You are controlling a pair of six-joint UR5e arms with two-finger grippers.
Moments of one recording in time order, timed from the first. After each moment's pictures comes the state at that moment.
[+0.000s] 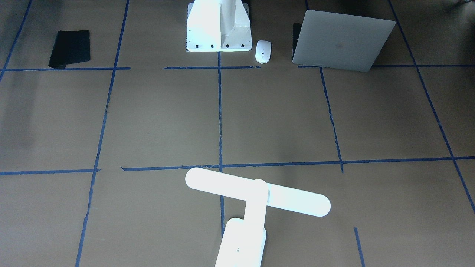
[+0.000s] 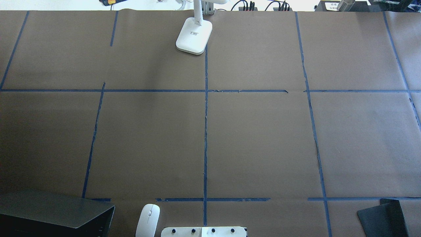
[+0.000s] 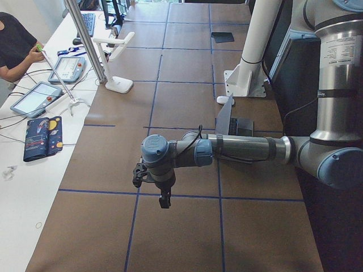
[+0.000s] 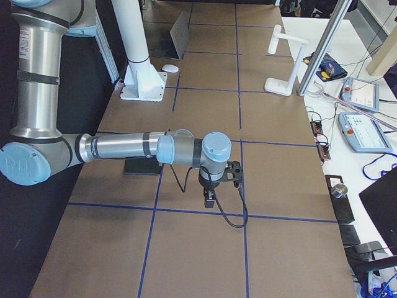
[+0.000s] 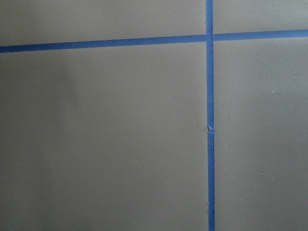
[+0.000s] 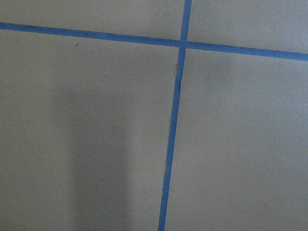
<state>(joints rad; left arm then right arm) -1.57 -1.50 -1.68 -1.44 -2.29 0.10 1.54 -1.70 1.81 -1.72 2.34 -0.11</state>
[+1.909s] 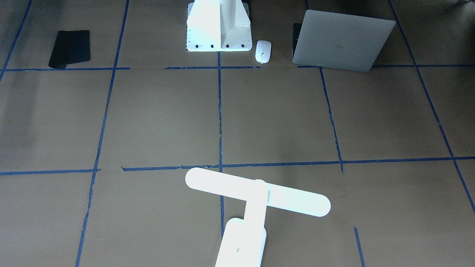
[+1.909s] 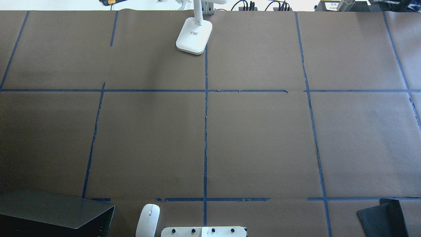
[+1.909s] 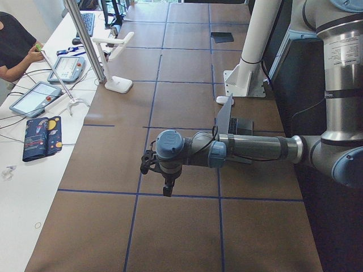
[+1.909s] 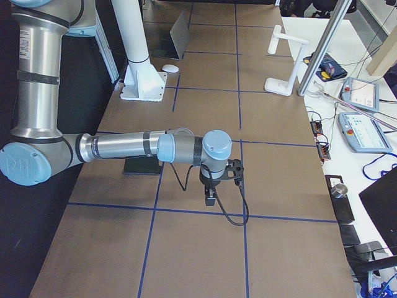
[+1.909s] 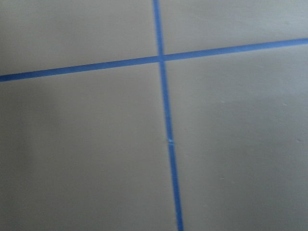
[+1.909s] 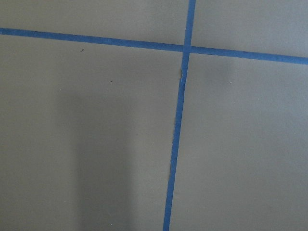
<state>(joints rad) -1.56 -1.35 -1.77 -1.73 -2.45 0.03 1.54 -1.70 1.81 -1.72 2.35 -0.10</state>
